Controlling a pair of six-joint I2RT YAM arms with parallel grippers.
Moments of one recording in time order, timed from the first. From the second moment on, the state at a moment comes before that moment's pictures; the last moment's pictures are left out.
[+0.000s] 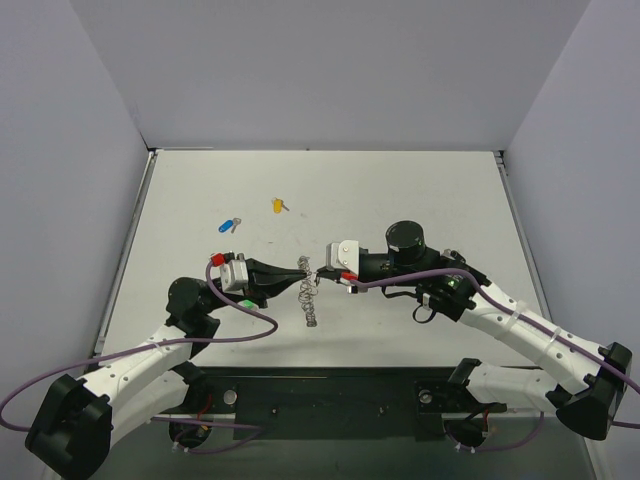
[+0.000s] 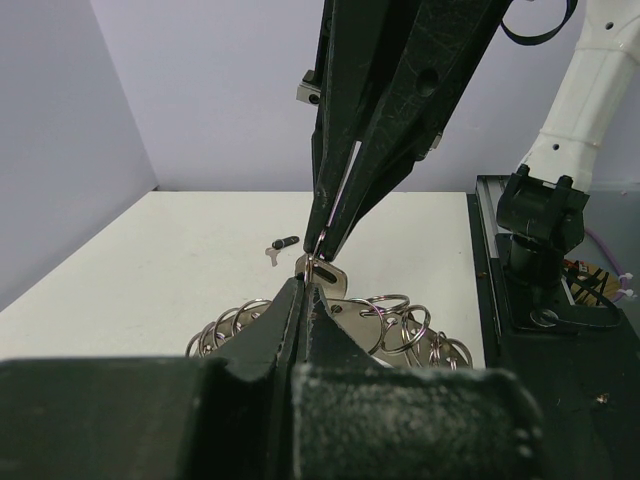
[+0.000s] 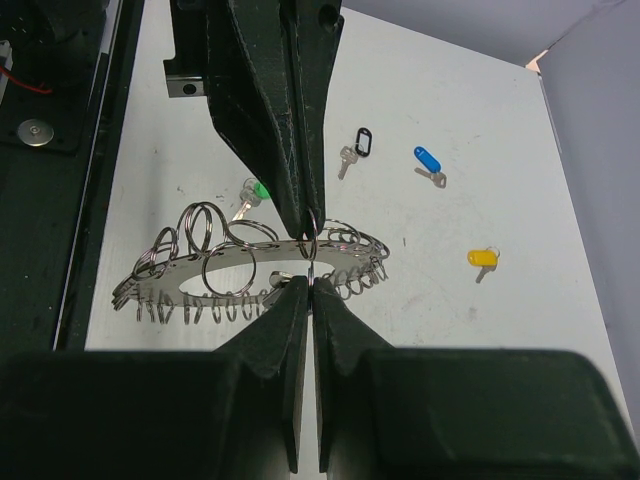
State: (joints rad) left arm -0.55 0.90 0.31 1.04 0.77 -0.22; right arm 0.88 1.07 0.97 -0.23 -0.50 -0.58
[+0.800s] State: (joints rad) left arm -0.55 0.91 0.31 1.04 0.77 -0.22; right arm 0.89 1.09 0.97 -0.22 -0.50 -0.58
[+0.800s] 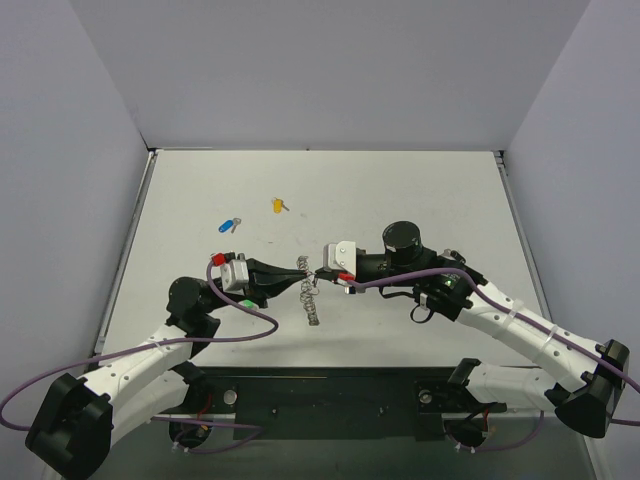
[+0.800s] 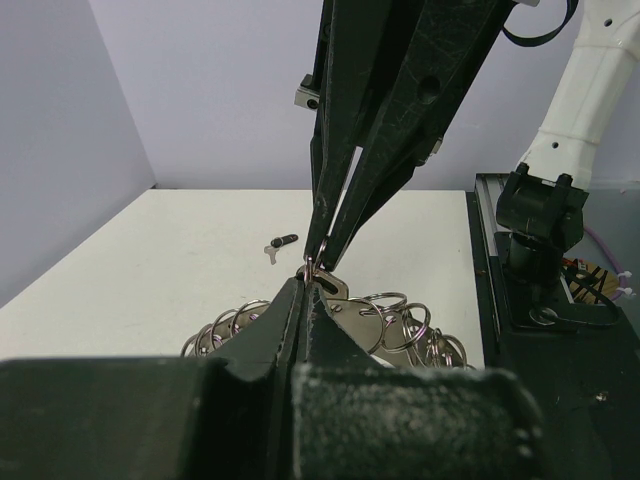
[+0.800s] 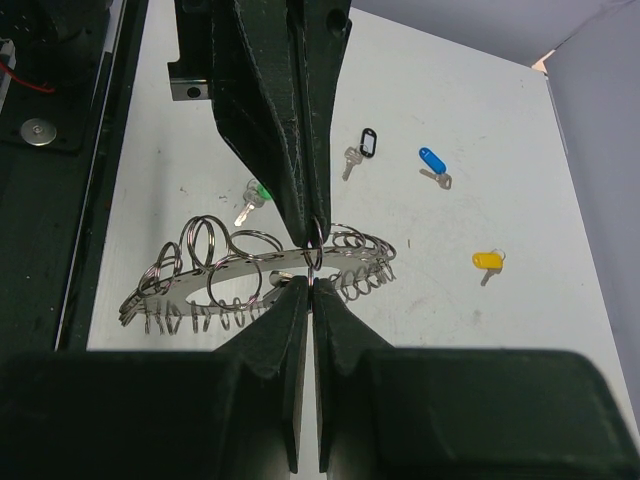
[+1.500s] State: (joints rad) left arm -0.55 0.91 0.31 1.04 0.77 -0.22; right arm 0.89 1.08 0.96 -0.20 -0.47 -0.57
